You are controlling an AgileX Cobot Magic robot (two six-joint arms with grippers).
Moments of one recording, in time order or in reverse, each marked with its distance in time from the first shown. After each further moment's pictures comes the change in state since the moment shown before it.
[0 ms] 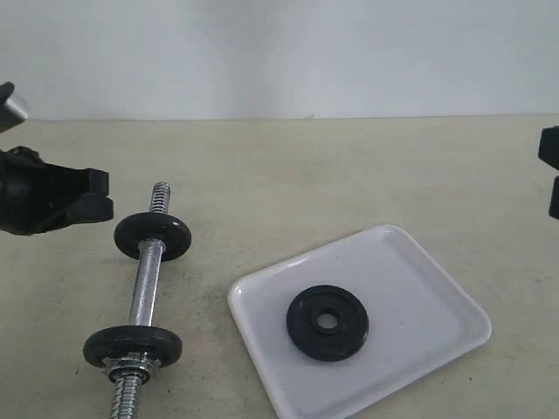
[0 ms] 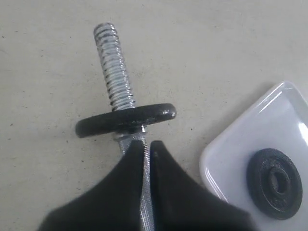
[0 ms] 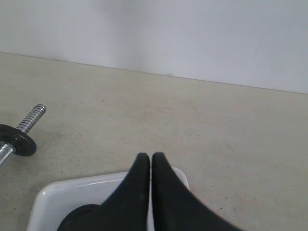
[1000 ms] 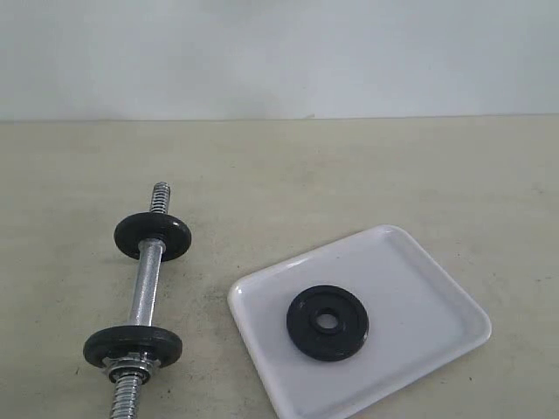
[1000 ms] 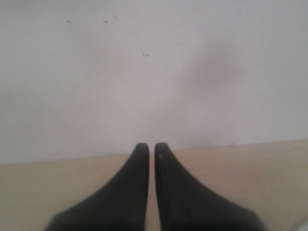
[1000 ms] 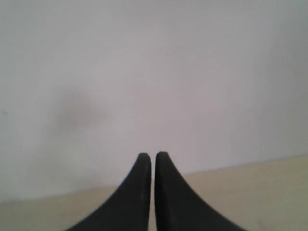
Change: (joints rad) left arm 0.004 -1.432 0.346 1.085 -0.036 -0.897; right arm -0.346 -0.367 0.091 -0.112 -0.145 0.256
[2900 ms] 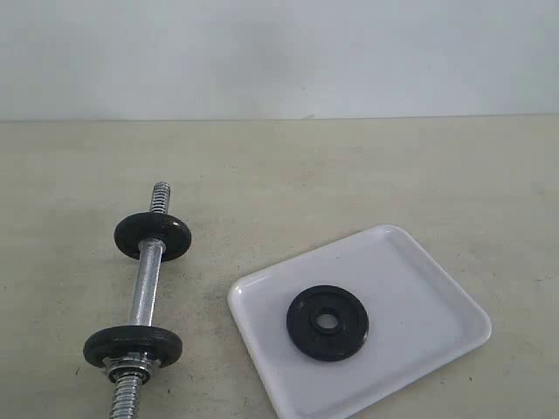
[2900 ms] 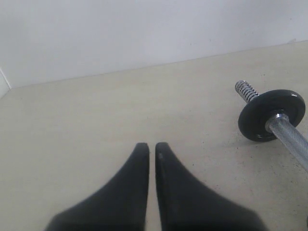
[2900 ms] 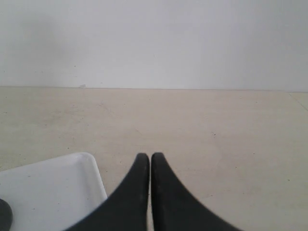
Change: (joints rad) left arm 0.092 -0.007 0.339 0.218 -0.090 -0.046; right arm -0.090 -0.280 0.413 0.518 0.059 -0.755
